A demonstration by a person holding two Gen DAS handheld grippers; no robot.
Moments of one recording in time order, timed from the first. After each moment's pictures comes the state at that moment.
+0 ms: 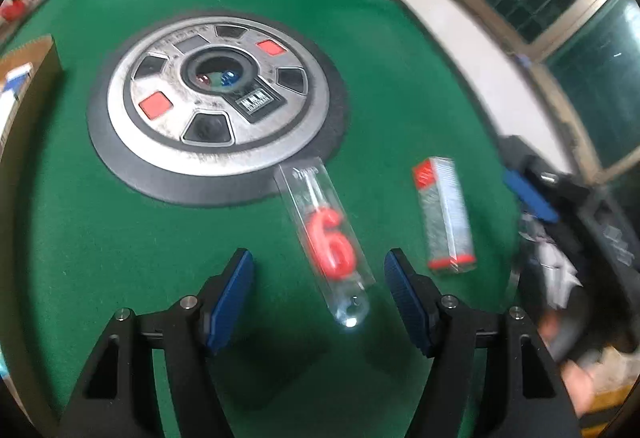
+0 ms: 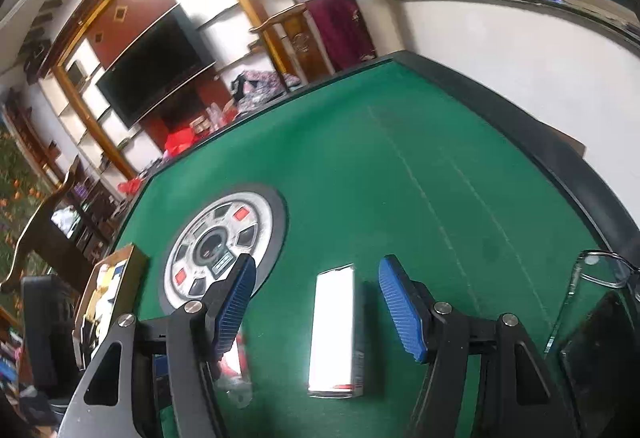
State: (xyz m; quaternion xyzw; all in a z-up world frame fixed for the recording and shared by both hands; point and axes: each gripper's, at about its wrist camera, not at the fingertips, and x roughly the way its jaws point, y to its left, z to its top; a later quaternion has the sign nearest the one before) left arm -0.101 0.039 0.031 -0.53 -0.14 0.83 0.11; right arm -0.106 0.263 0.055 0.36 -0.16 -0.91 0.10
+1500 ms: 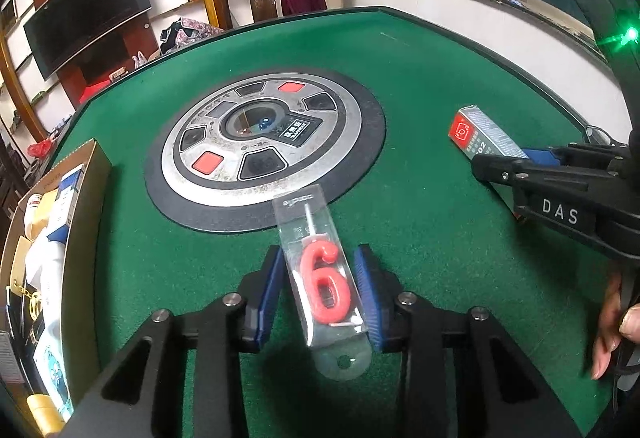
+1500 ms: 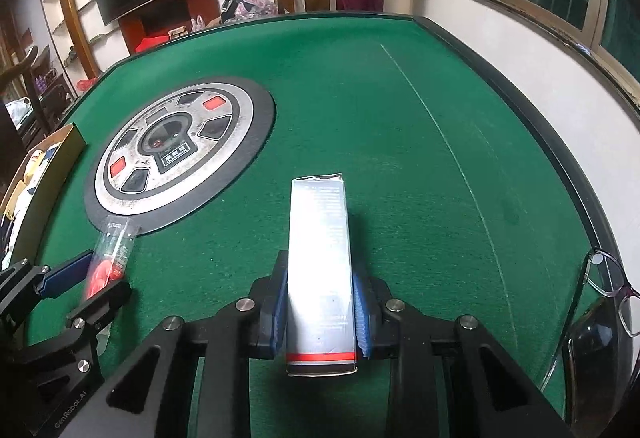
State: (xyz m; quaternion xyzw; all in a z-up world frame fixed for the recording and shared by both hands) left arm -0.066 0.039 0.021 -0.43 0.08 0.90 0.07; right arm -0.110 0.204 0.002 0.45 0.02 -0.89 0.07
